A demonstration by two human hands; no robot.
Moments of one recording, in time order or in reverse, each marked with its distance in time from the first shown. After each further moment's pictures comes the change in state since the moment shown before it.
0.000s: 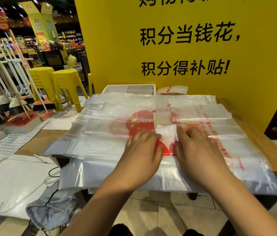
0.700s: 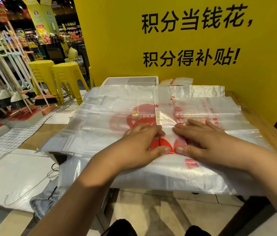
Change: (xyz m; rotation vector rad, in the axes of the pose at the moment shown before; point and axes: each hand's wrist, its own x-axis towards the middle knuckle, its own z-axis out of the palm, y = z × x) left_hand 0.025 -0.027 -0.020 -0.009 -0.375 0.002; right_hand 0.035 0.050 -0.009 0.117 -0.445 -0.301
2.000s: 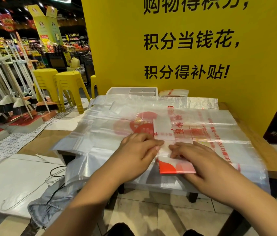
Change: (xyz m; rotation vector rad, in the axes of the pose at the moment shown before) left_hand -0.030 0.002 0.014 -0.006 0.253 0.077; right_hand -0.051 -0.034 0.030 0.101 0.380 -0.194
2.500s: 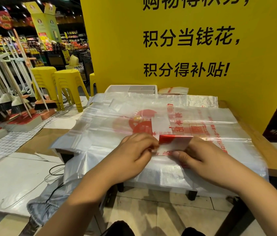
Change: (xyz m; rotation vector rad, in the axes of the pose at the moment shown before) left_hand -0.007 -0.008 -0.004 -0.065 -0.014 0.125; right_hand 0.020 0.005 -0.009 0.136 -0.044 0.088
